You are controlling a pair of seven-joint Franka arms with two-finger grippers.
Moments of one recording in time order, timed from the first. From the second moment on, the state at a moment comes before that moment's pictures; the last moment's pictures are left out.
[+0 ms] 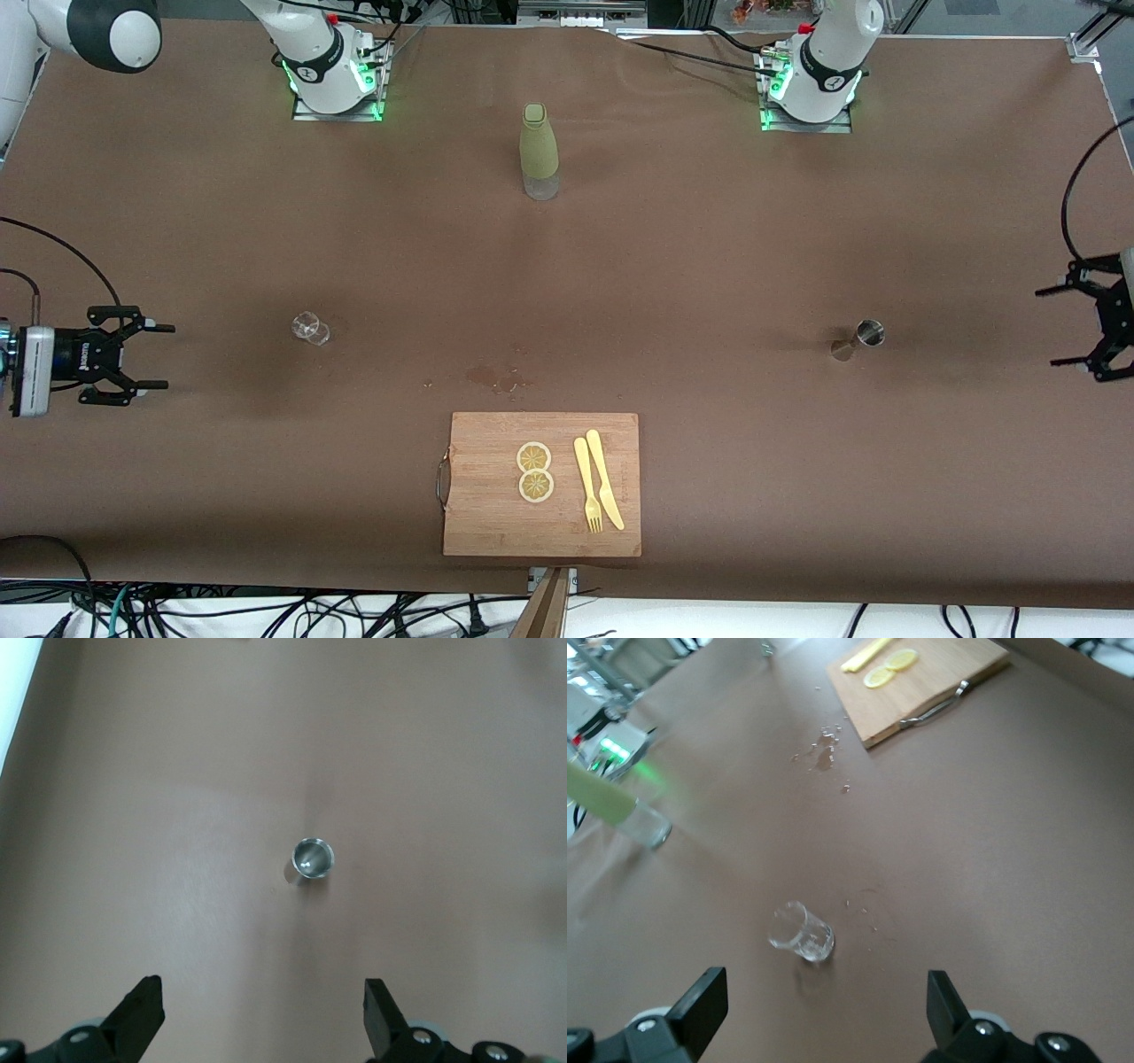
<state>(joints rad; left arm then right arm) 0.05 0.38 0.29 -1.31 -0.33 1.52 1.67 -0.29 0.85 -0.14 -1.06 0.75 1.40 -1.53</state>
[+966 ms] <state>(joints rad) -0.19 0.04 0.29 -1.53 -0.07 1.55 0.35 0.09 0.46 -0.13 -1.10 0.19 1.34 -0.28</state>
